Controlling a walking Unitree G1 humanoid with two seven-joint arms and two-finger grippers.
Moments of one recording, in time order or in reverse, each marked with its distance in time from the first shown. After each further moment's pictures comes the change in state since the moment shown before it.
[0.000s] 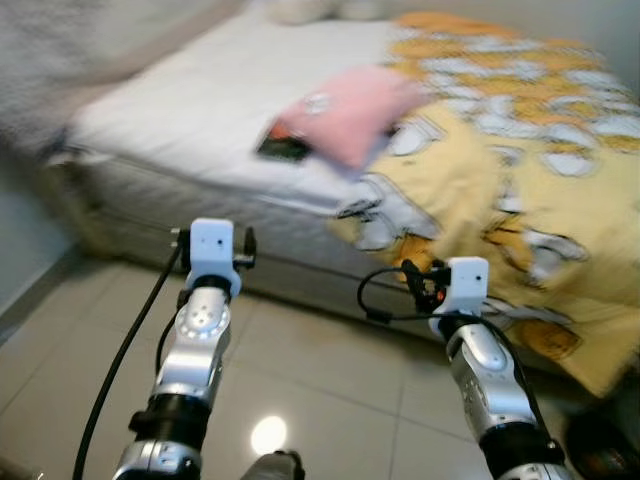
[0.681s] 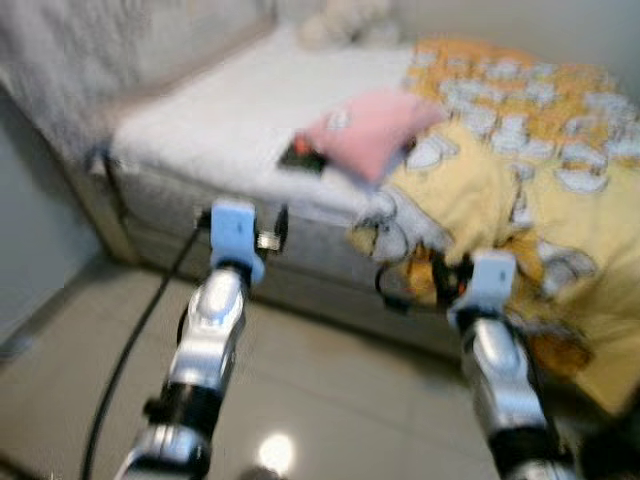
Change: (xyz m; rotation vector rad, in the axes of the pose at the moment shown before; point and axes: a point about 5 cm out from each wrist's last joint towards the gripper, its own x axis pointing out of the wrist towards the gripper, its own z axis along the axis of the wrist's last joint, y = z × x) left arm 0.009 -0.019 0.027 -0.083 -0.145 -0.192; right arm -0.004 -0.018 0.009 -0.067 -0.066 -0.155
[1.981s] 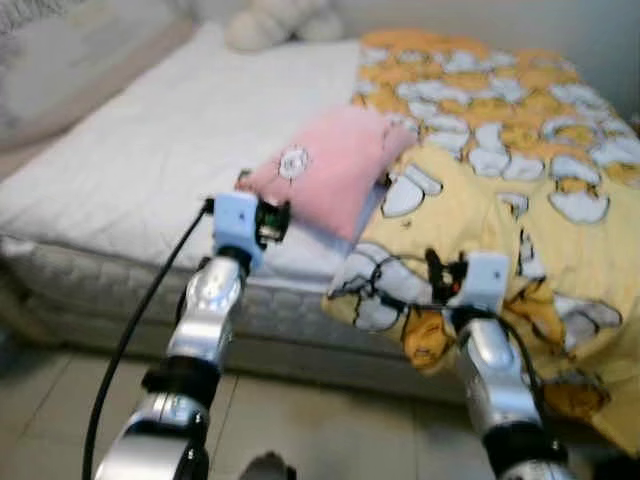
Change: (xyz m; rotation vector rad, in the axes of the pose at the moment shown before) left arm 0.013 0.011 -0.005 0.034 0.034 -0.045; right arm 0.001 0.011 0.000 0.011 -0.007 0.016
